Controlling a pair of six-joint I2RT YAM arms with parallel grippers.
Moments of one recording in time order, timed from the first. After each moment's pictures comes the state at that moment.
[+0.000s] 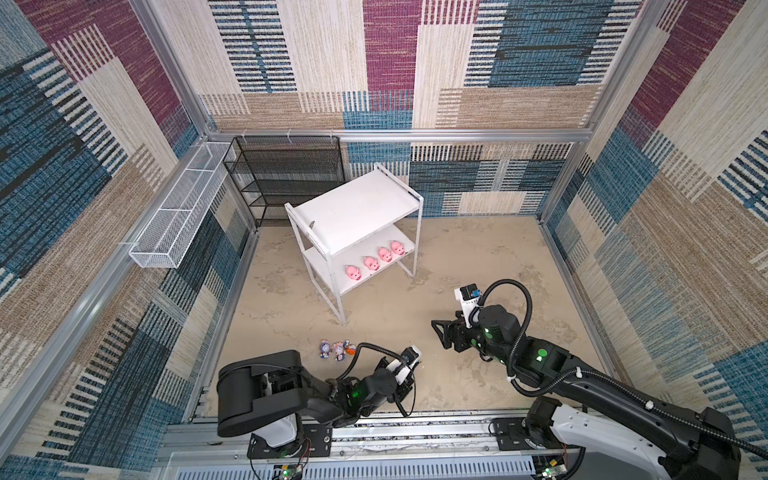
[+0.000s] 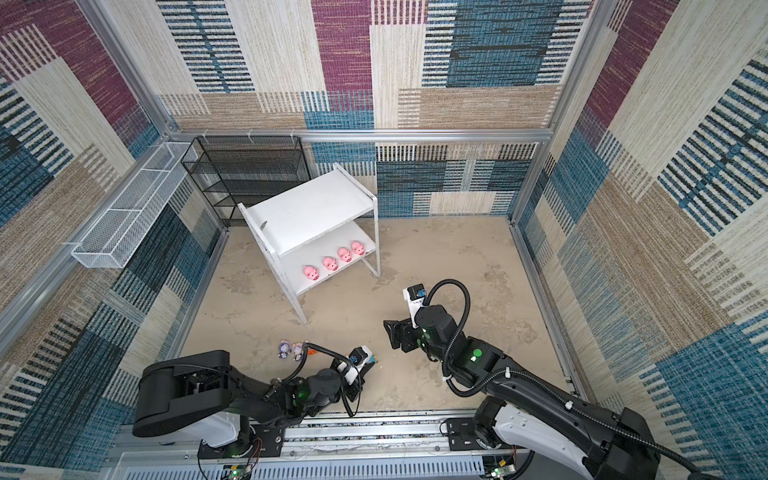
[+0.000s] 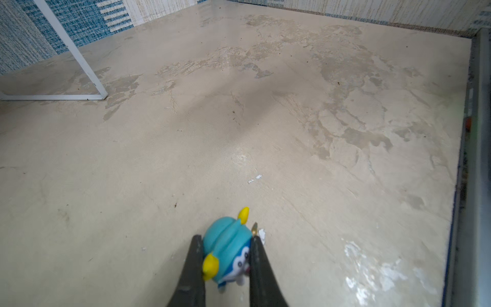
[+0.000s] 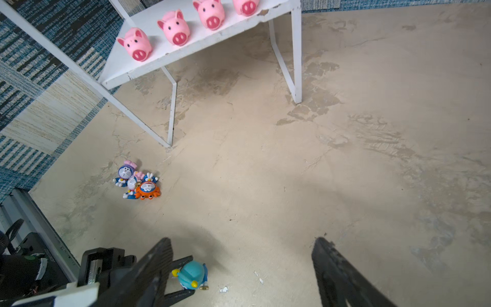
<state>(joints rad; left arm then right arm) -1.28 1.60 0.26 0.94 -0.42 -0.10 0.83 0.87 0.57 -0.25 0.14 0.42</state>
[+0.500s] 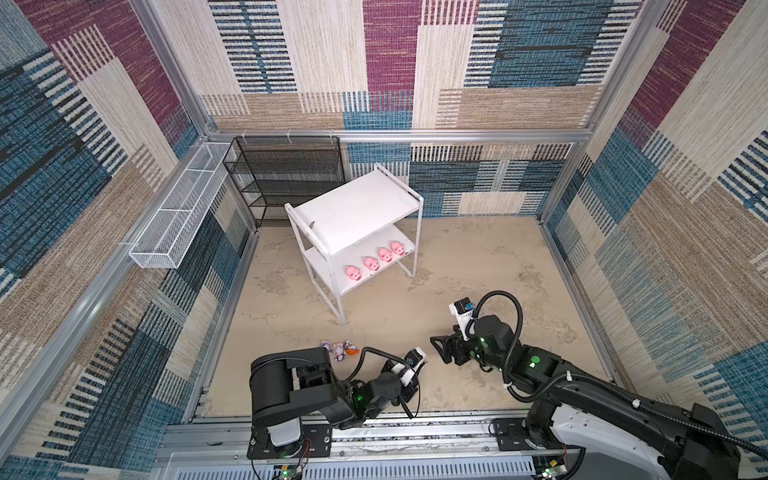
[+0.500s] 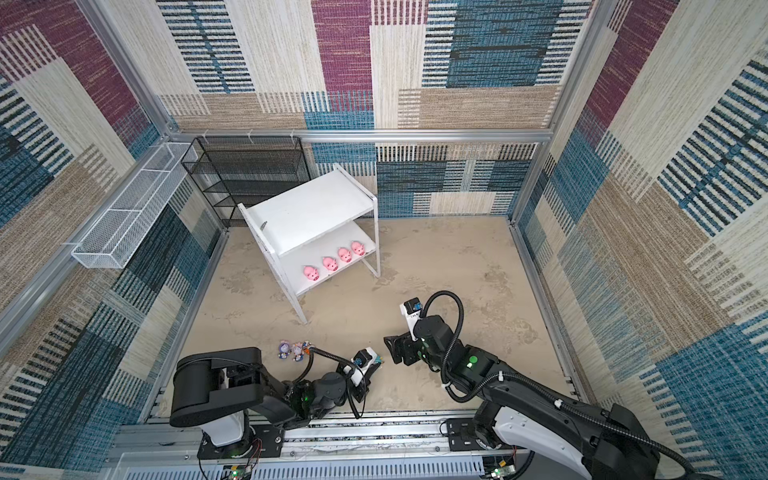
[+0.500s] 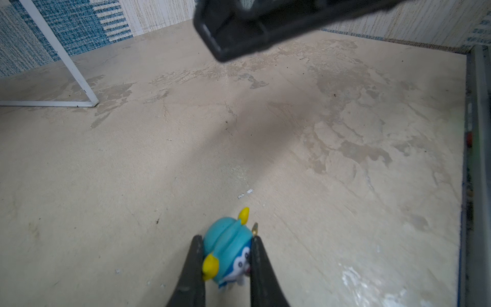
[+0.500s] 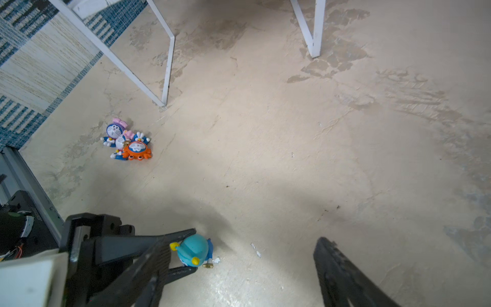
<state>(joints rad) -1.30 1.74 0.28 1.10 -0.45 -0.11 0.83 0.89 0.46 -0.18 0.05 0.39</state>
